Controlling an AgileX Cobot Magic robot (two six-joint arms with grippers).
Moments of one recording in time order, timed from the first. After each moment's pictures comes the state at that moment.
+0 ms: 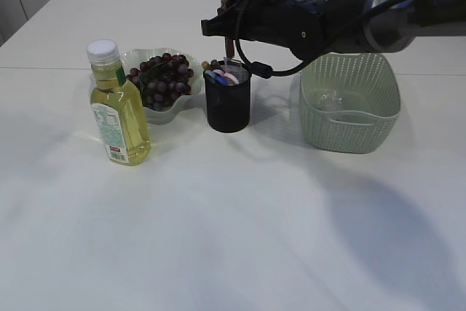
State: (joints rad) left arm -0.50 1.11 -1.37 0.16 0.89 -0.10; right arm 0.42 2.16 -1.65 -0.02 -0.15 0.01
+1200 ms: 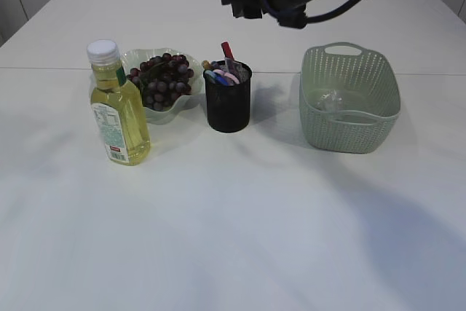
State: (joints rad) left arm -0.50 1.11 -1.37 0.17 0.87 -0.11; right arm 0.42 1.94 -1.66 0.05 0.38 0.01
